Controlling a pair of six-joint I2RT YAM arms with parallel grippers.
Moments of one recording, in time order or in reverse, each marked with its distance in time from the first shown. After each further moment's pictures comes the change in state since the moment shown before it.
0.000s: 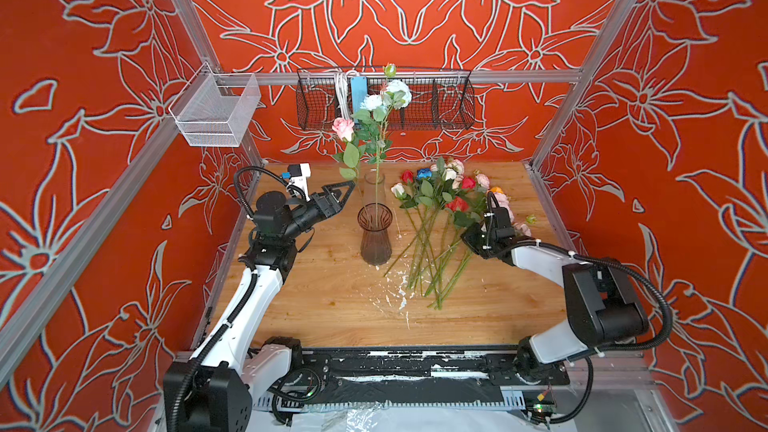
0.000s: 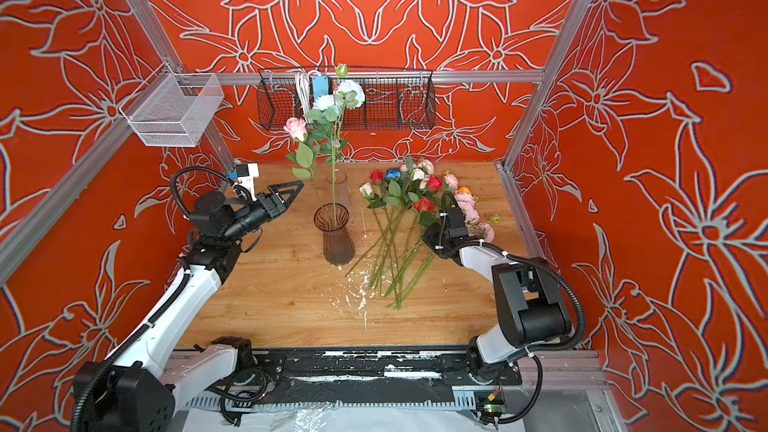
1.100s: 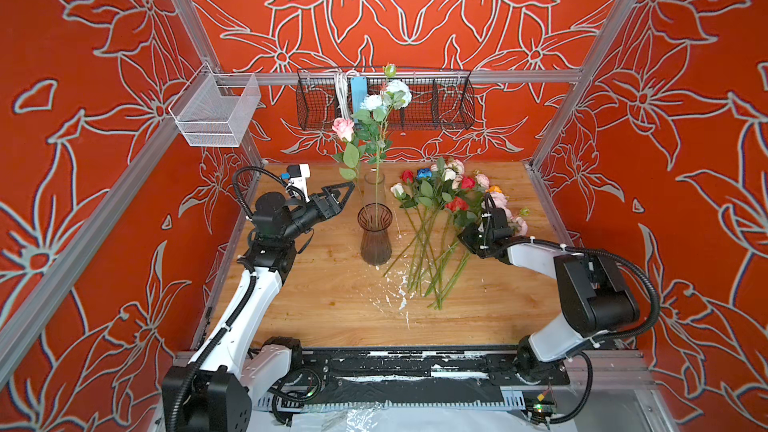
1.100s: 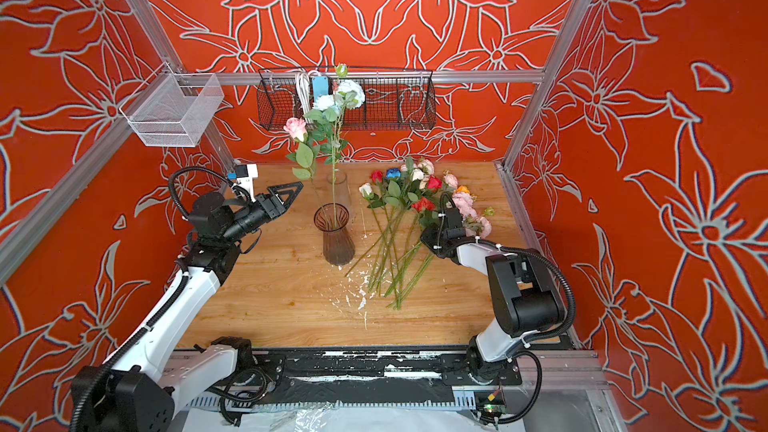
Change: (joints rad) left arm 0.000 -0.016 0.000 -0.023 -0.010 0.026; right arm 0.000 0.064 -0.009 0.073 -0.036 0.006
